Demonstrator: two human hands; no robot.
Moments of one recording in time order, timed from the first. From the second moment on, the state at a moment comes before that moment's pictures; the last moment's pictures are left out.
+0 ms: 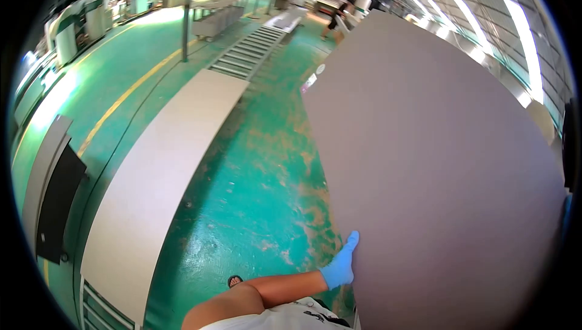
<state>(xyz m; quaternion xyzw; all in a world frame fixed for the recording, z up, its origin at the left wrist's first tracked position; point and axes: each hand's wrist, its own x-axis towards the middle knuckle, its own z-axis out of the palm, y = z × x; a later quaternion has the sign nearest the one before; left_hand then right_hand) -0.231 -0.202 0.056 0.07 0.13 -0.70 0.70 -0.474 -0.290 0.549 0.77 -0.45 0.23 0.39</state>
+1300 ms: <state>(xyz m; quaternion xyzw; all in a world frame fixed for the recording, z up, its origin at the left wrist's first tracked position) 0.261 -0.009 -0.112 -0.14 0.36 0.17 0.91 0.733 -0.056 0.189 0.91 0.38 0.14 -0.06</state>
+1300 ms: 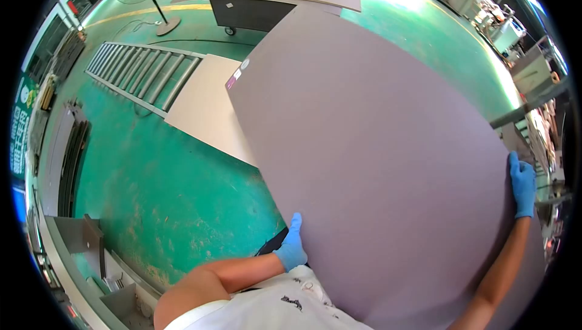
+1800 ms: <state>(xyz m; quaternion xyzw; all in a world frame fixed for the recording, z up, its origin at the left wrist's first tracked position) 0.363 0.004 -0.223 -0.16 0.53 0.32 0.77 0.876 0.146 -0.065 0.88 0.48 -0.05 0.02</state>
